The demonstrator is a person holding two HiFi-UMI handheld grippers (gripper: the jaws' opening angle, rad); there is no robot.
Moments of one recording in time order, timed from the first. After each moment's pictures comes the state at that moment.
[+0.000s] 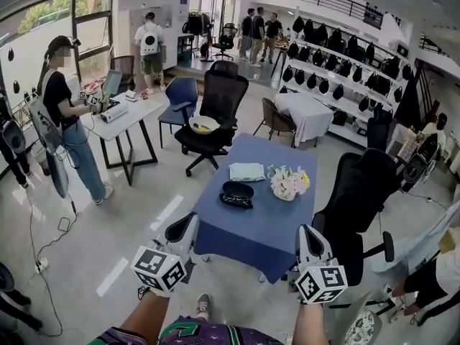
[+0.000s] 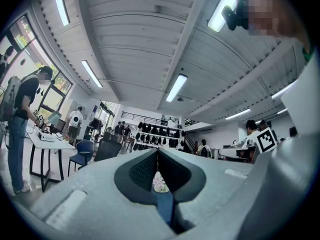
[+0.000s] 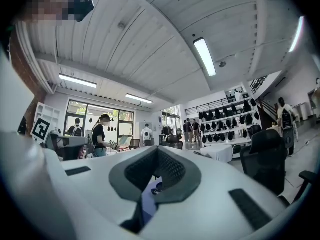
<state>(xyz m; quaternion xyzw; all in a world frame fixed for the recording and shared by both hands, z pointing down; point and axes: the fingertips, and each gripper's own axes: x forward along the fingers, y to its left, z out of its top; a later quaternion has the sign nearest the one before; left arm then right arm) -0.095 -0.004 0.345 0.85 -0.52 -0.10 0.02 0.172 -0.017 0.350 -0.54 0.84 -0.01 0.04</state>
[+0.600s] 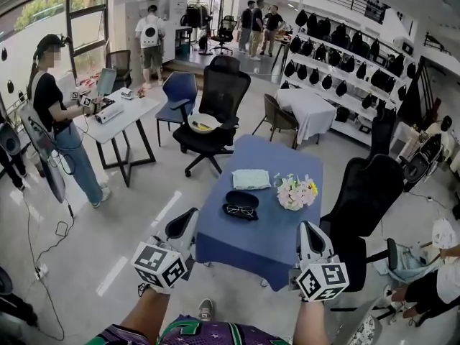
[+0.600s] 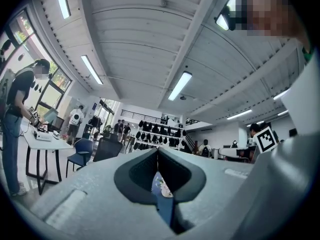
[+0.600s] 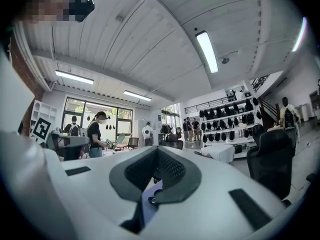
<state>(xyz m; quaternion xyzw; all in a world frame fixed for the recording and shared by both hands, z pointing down) -0.129 -0.103 0.337 0.85 -0.52 -0.09 0.03 0.137 -0.112 0.340 -0.55 0.84 -0.01 0.03</state>
